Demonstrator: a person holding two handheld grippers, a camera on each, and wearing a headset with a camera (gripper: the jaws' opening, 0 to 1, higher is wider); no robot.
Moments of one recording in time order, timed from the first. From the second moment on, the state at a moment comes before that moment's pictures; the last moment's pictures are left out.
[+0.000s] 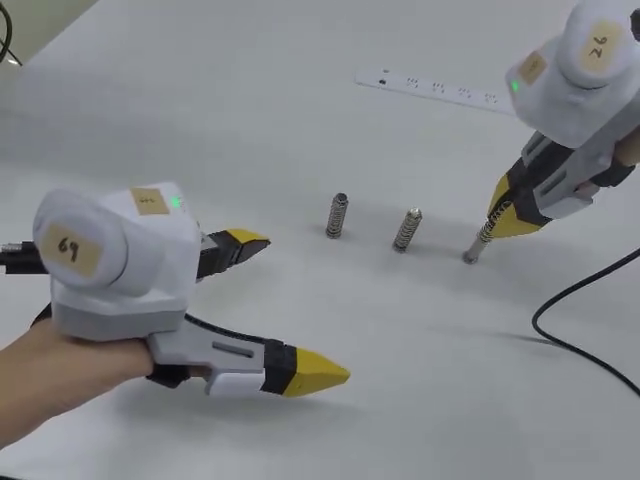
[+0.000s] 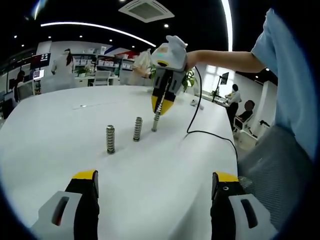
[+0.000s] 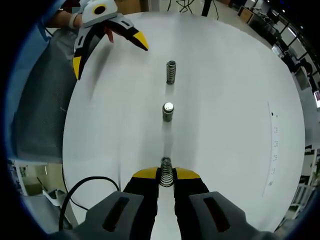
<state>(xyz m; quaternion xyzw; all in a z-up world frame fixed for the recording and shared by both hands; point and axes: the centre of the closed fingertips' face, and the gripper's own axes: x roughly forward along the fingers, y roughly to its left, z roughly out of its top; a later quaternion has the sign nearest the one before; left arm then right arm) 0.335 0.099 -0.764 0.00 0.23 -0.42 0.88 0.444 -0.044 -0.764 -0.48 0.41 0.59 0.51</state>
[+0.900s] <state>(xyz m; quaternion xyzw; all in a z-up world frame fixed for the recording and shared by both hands) 0.336 0.101 -0.766 -0.01 0.23 -0.42 0.88 0.444 -0.044 -0.788 -0.47 0.43 0.59 0.50</state>
